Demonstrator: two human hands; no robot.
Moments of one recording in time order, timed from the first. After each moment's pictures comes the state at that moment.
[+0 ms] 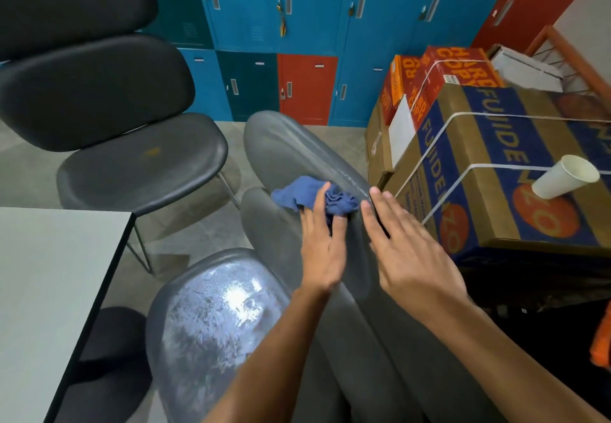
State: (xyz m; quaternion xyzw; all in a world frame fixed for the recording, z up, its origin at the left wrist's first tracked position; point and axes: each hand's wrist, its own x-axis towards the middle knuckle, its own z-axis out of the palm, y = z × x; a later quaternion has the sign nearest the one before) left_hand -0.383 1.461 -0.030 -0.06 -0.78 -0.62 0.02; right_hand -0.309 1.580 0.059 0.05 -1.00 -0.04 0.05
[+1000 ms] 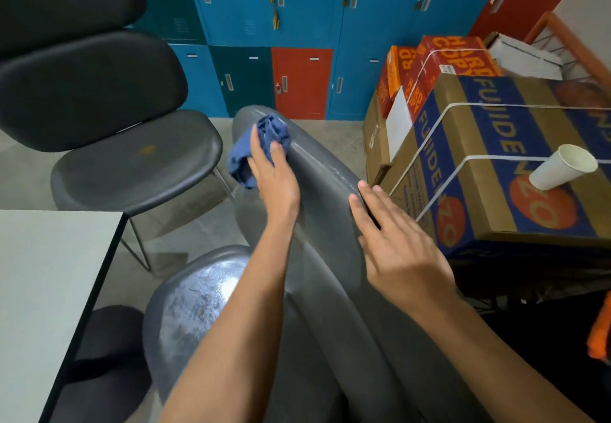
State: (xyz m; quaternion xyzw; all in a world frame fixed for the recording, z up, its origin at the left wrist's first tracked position) left_hand -0.488 1.450 0.012 0.10 -0.71 -0.69 0.10; right_hand -0.310 1.587 0.050 0.06 -0.99 0.01 0.09
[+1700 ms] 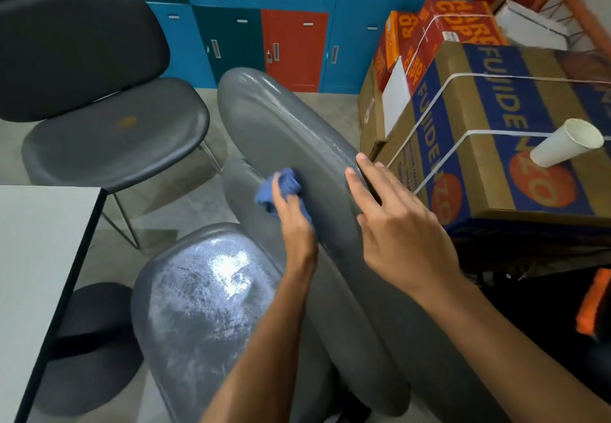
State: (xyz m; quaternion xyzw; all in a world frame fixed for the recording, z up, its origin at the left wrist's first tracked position) left_hand -0.392 1.468 -0.067 0.15 -0.58 -0.80 -0.02; right_hand -0.310 1.583 0.064 0.03 -1.00 0.04 0.04
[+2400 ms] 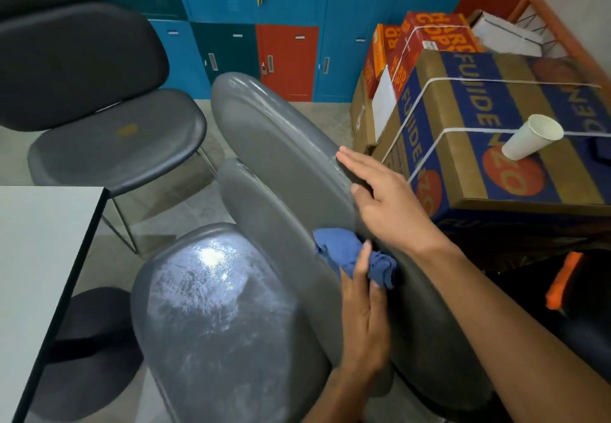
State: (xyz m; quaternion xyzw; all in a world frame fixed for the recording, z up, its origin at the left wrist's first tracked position) left_hand -0.195 1.511 -0.028 -0.06 -0.69 -0.72 -0.07; right_hand -0.310 1.602 0.084 -0.03 -0.92 0.39 0.02
